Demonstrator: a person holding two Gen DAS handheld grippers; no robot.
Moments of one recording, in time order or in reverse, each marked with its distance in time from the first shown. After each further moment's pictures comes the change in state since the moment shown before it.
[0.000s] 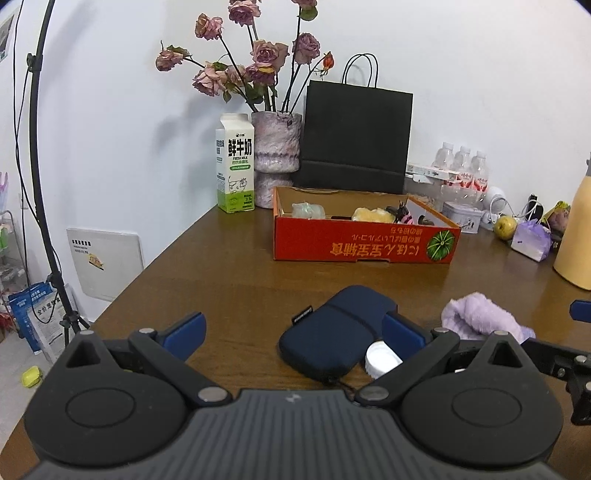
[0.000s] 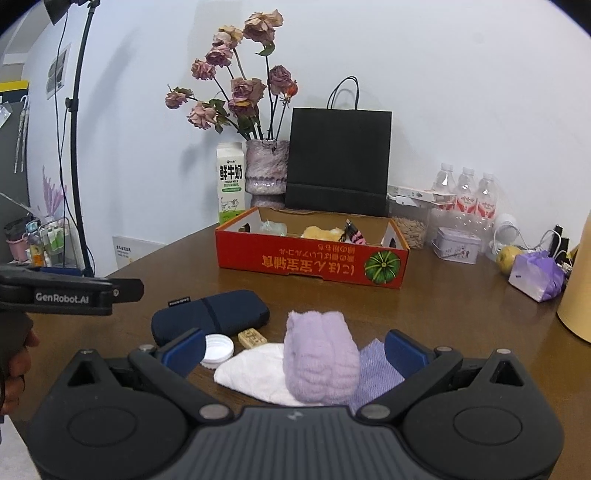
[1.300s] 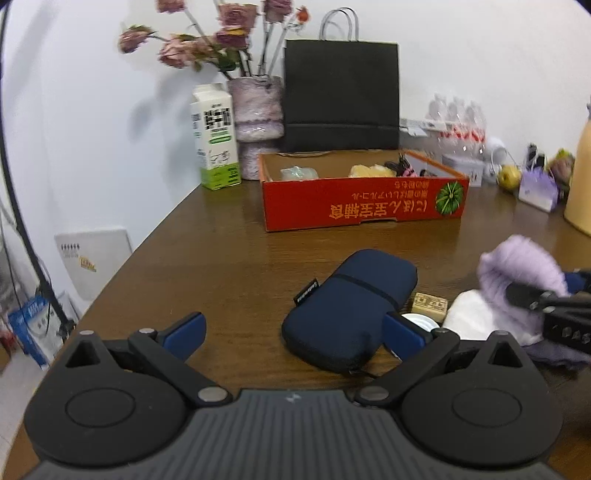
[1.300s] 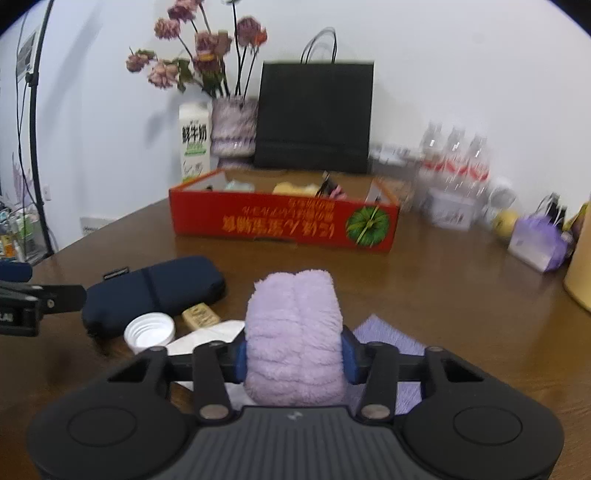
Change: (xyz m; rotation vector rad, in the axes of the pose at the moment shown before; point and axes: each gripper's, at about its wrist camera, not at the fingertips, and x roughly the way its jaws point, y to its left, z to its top) left arm 0.055 -0.002 -0.006 0.126 0.093 -0.008; right arm 0.079 -0.011 -0.022 0.016 0.056 -0.092
